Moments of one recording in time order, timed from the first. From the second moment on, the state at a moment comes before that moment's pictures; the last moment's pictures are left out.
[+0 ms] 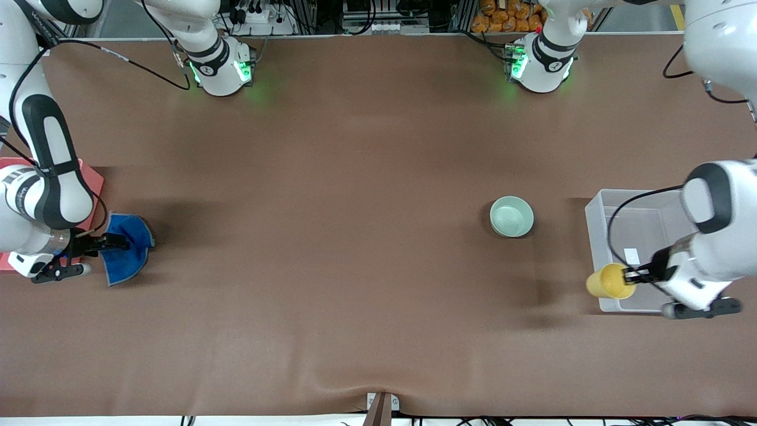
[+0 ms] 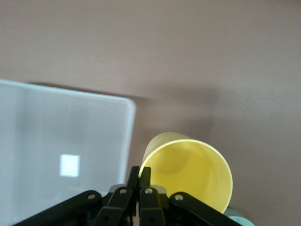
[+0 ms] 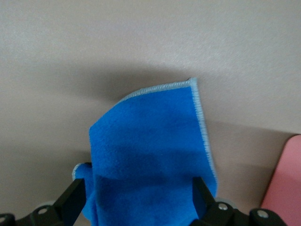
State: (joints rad) left arm 0.08 0.54 -0.02 -1.38 -0.04 1.94 -0.06; right arm -0.33 0.61 -0.01 -1.73 0.06 2.22 -0.56
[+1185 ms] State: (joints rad) left arm 0.21 0.69 -0.02 -1.37 -0.04 1.95 0.10; right arm -0.37 0.61 -0.01 -1.78 0.21 2.23 -0.58
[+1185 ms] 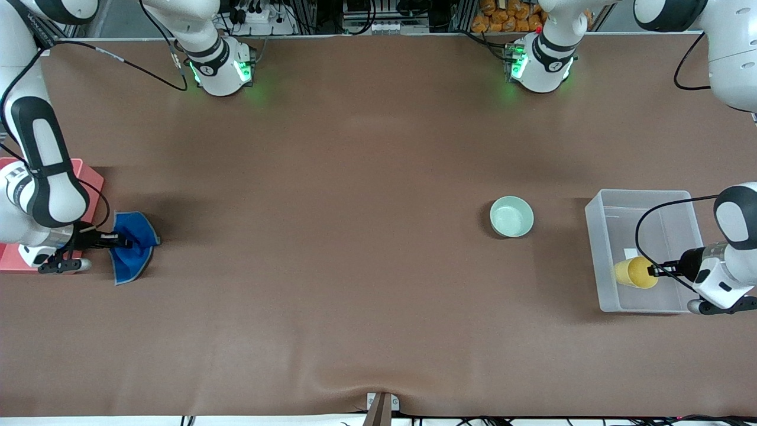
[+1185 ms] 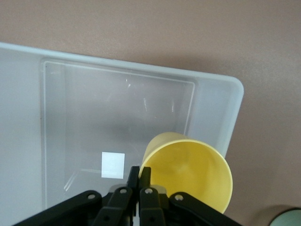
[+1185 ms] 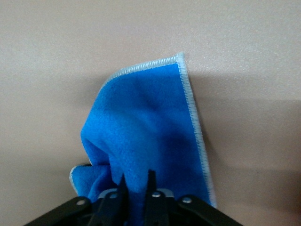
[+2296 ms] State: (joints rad) left arm 0.22 0.77 -0.02 -1.37 -0.04 2.06 0.18; right arm -0.36 0.58 0.00 -1.75 0.31 2.20 -0.56
